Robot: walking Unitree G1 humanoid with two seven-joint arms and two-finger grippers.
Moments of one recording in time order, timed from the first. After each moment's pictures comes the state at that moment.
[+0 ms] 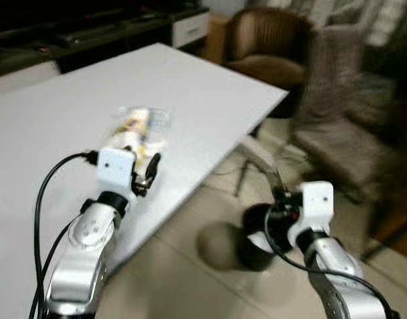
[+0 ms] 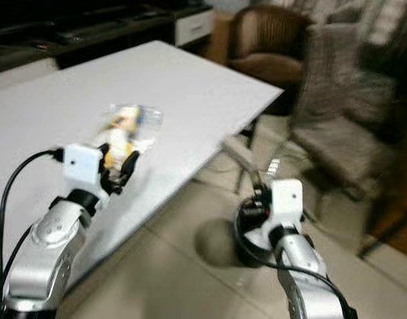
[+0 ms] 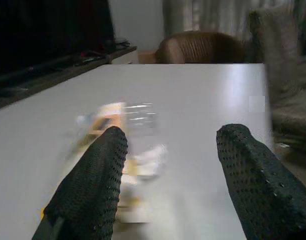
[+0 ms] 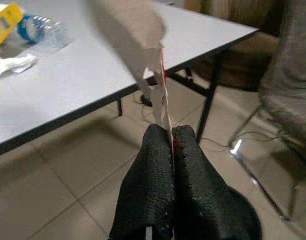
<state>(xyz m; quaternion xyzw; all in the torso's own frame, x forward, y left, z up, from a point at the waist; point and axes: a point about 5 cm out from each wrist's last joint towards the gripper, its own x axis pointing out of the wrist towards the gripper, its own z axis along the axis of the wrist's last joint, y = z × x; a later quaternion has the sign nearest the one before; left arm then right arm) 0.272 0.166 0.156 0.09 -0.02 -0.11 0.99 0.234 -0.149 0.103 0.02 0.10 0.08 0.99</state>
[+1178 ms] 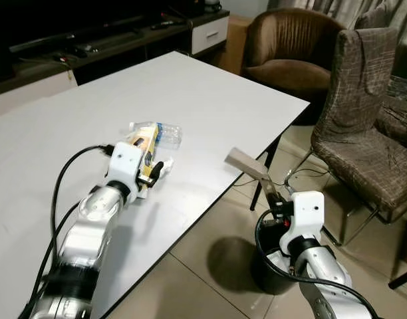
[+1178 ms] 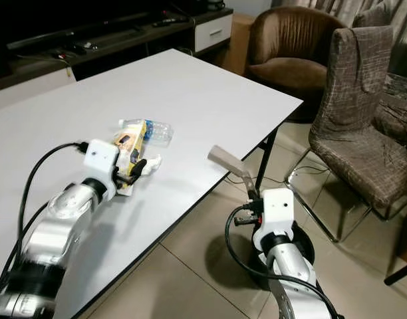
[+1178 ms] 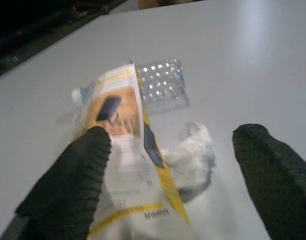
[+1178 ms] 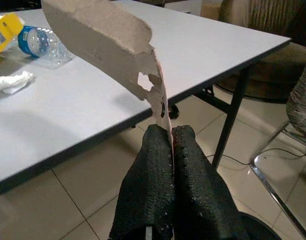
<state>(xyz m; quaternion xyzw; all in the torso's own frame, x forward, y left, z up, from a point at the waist) 0.326 0.178 0.124 0.15 0.08 -0.12 0.98 0.228 -0.142 0.094 0.01 0.09 0.07 0.99</state>
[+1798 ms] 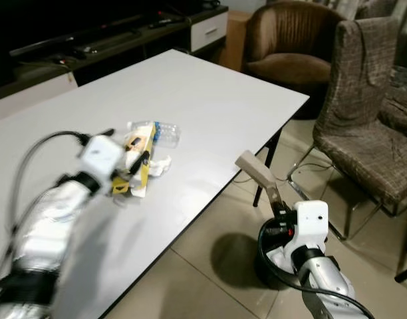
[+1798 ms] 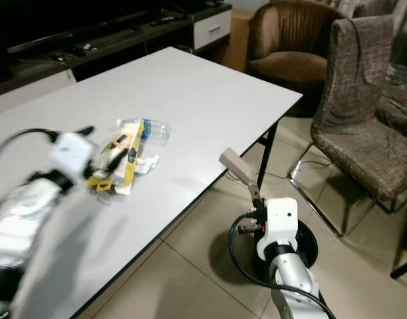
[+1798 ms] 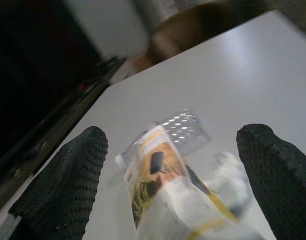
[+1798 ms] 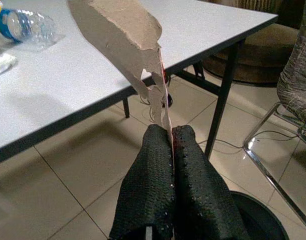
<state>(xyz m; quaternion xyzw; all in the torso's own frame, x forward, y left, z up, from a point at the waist) 0.296 0.229 0.161 0.26 -0.05 -0.20 0.94 0.218 -0.144 0.087 0.01 0.10 0.05 0.99</state>
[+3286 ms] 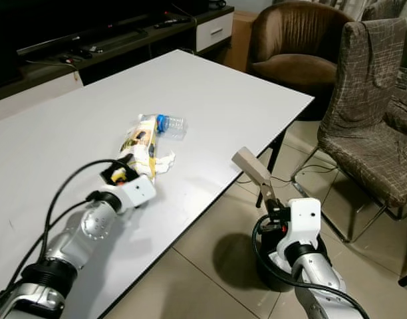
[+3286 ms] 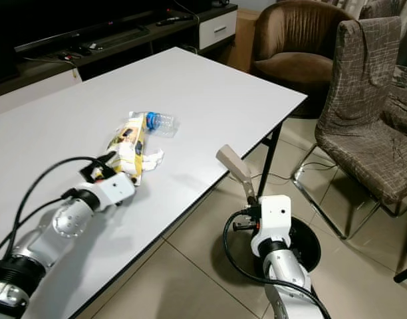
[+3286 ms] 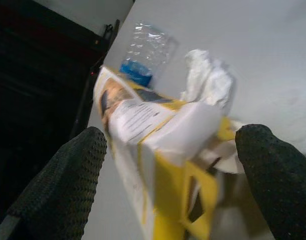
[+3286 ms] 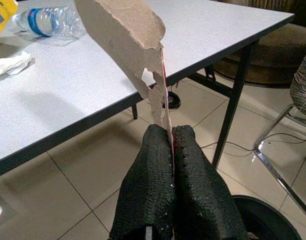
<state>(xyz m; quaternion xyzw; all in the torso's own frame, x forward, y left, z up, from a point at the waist) 0.317 0.204 0.084 0.51 0.01 -0.18 0.84 0.225 -0.137 0.083 0.01 0.10 0.06 0.99</state>
